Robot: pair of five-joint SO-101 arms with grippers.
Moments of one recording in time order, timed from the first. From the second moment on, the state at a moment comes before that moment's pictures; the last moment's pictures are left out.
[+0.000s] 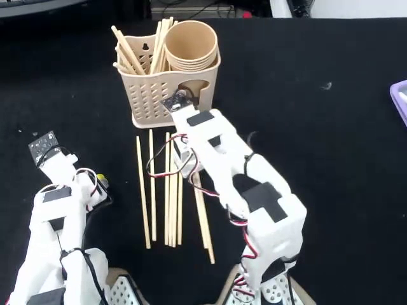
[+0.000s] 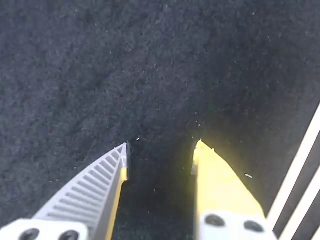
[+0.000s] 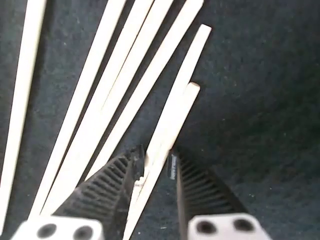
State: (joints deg) left arm -21.2 -37.8 74.3 35.7 15.8; right arm -26.1 19.5 14.3 65.8 2.3
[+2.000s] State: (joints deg) left arm -21.2 -37.8 74.3 35.7 15.7; right arm -31.3 -37.5 27.3 62.7 15.5
